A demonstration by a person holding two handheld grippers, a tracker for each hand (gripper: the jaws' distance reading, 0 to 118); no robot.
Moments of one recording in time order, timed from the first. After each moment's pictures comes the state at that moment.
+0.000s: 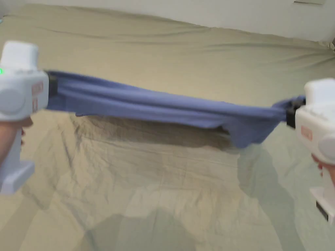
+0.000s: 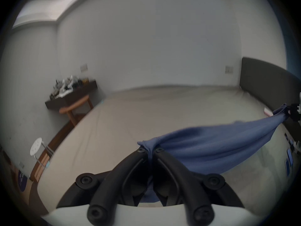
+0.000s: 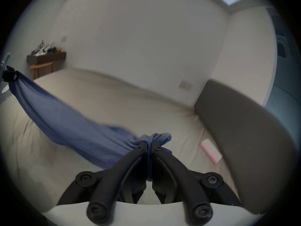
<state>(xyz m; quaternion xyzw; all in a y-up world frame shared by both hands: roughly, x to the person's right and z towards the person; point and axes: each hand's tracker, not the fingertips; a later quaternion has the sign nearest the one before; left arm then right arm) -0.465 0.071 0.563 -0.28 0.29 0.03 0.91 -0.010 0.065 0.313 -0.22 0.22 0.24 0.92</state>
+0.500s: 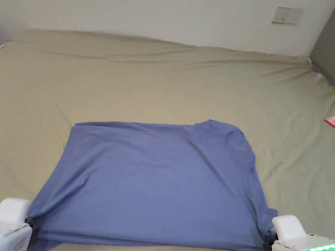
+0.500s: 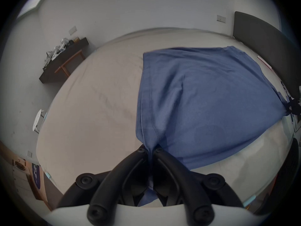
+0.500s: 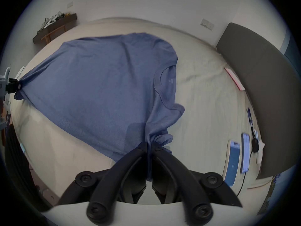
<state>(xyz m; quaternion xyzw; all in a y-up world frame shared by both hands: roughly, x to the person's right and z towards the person) -0.395 -0.057 0.732 -0.47 0.25 0.05 0.84 0.089 -0.047 0.469 -0.45 0.24 0.25 0.82</state>
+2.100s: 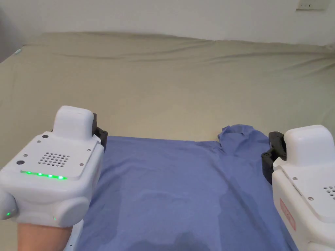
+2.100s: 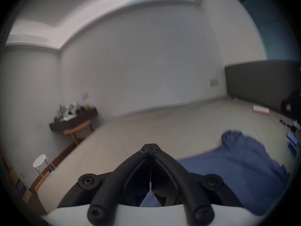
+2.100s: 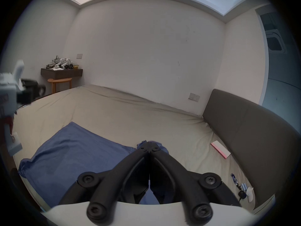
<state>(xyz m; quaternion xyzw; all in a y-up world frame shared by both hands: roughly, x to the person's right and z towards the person) -0.352 0.062 0.586 -0.20 0.27 -0.05 0.94 -0.036 0.099 0.468 -0.13 0.26 0.18 0.94</state>
